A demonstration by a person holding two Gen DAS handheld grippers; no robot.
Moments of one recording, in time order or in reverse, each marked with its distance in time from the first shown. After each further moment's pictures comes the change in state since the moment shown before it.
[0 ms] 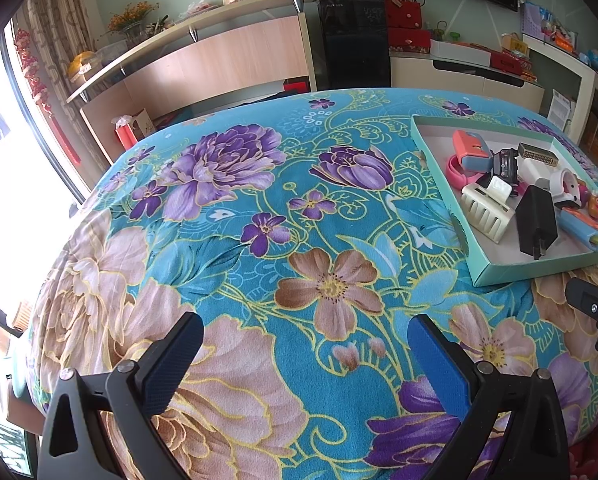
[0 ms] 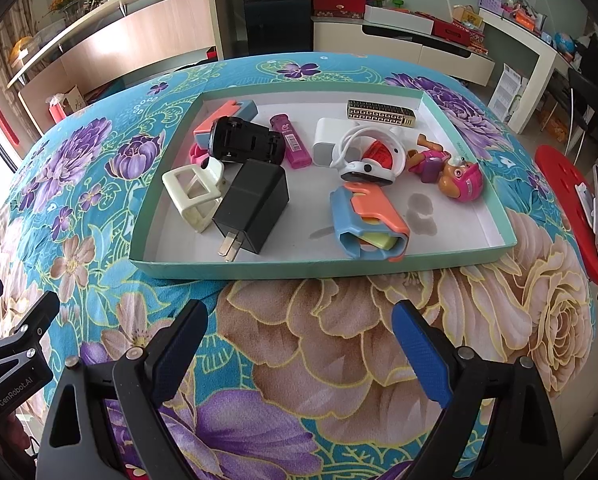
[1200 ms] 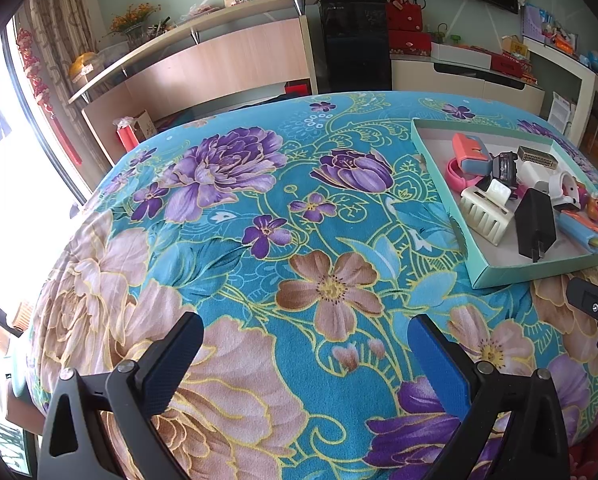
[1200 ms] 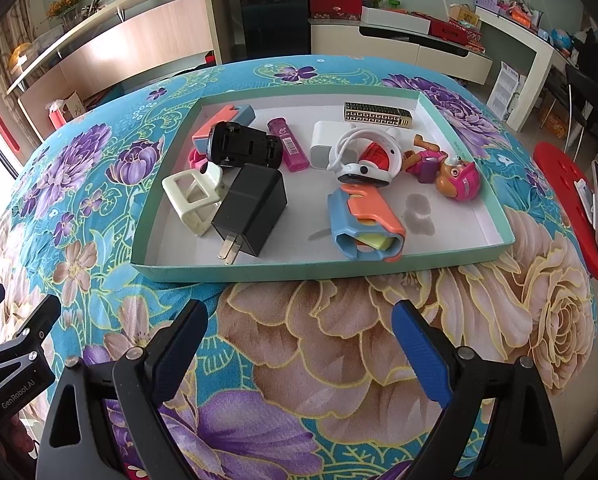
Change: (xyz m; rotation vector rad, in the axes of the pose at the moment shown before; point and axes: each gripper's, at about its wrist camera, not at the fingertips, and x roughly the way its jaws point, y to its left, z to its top) left arm -0.003 0.000 0.001 -0.003 -0.005 0.002; right arm -0.002 -0.003 0.000 0.013 -0.010 0.007
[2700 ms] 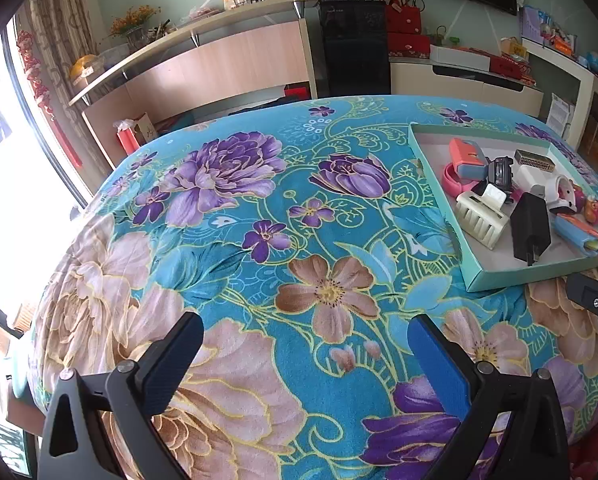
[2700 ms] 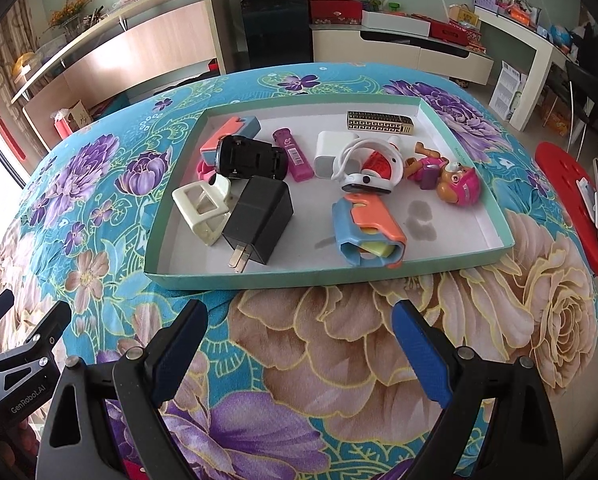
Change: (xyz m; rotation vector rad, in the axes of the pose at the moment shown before) left arm -0.006 -0.002 0.002 0.003 -0.007 0.001; right arm -0.008 0.000 0.002 0.014 -0.022 0.025
